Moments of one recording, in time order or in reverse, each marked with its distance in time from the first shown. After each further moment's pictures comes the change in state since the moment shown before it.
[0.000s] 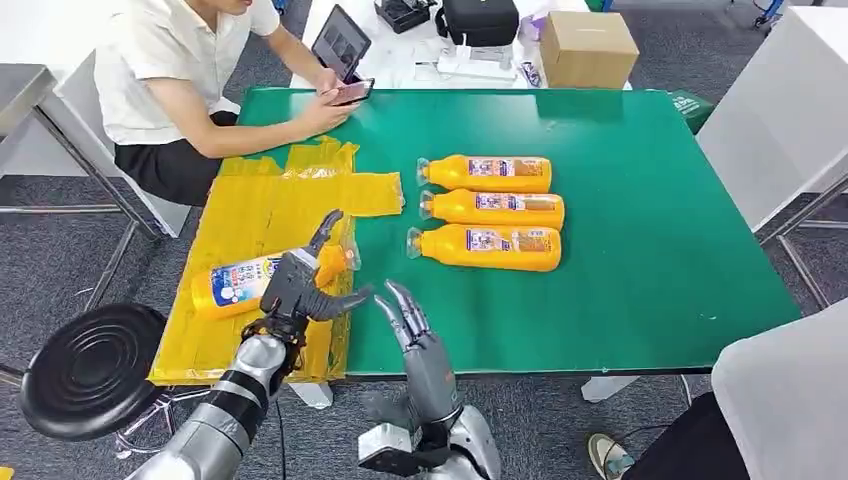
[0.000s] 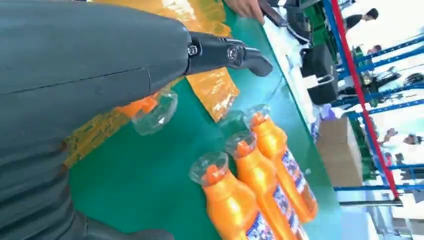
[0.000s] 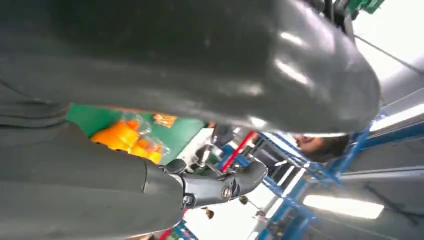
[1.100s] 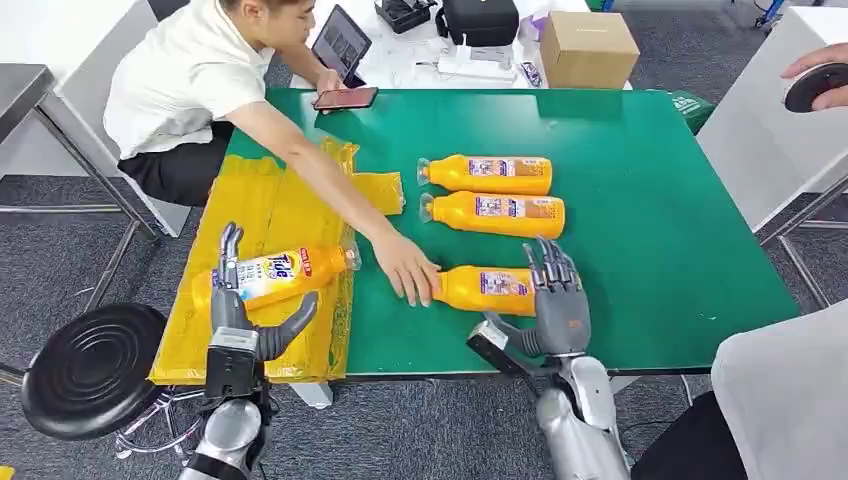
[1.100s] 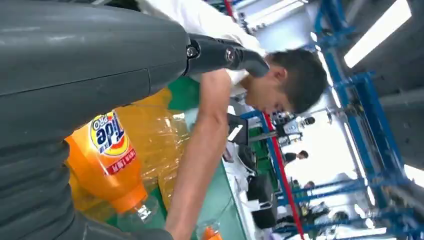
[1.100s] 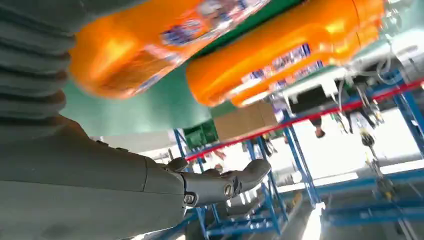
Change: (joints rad) left arm 0.354 0.026 -0.028 -0.535 -0.019 0.450 -0.096; right arm -0.171 -0.035 -0.776 0.157 0.694 -0.002 0.217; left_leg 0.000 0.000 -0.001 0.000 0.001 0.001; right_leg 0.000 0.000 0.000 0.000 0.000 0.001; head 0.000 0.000
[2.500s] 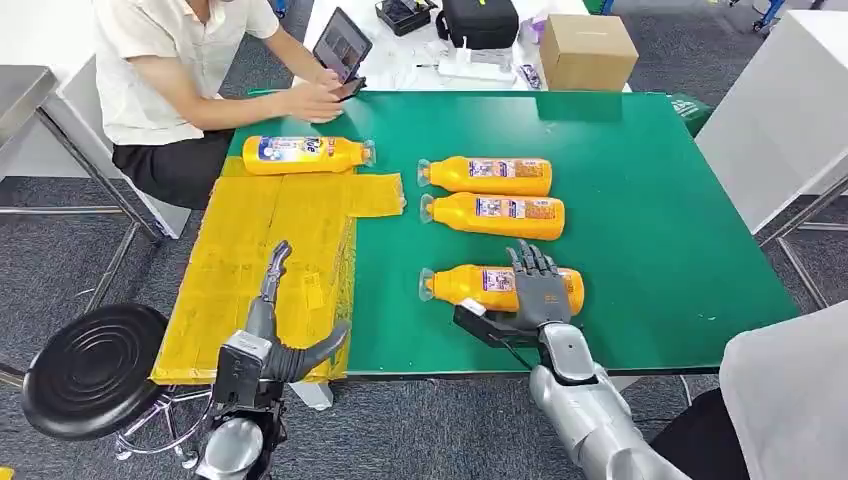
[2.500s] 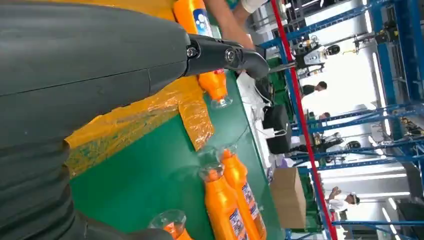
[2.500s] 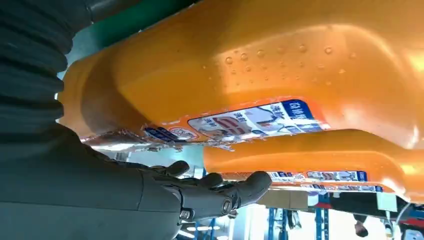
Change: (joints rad) left arm 0.077 0.007 -0.032 -0.080 0.014 -0.253 0.133; right arm -0.185 -0.168 0.391 0.289 0.083 0.242 0.518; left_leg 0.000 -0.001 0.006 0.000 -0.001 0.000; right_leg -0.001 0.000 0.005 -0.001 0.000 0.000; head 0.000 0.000
